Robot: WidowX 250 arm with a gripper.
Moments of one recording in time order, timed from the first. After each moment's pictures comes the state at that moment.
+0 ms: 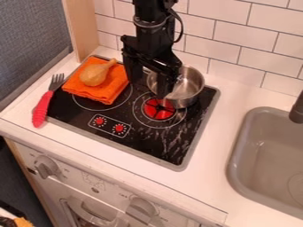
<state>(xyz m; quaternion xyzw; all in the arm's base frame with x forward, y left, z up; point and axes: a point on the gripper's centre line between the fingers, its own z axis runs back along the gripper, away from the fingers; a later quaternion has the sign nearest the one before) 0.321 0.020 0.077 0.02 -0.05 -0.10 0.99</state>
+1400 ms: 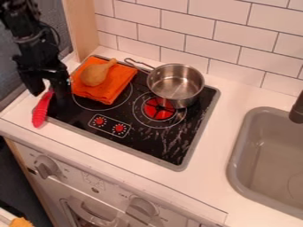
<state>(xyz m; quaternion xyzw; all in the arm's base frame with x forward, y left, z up) 0.264 0.176 0.037 -0.01 -0.04 0.02 1.00</state>
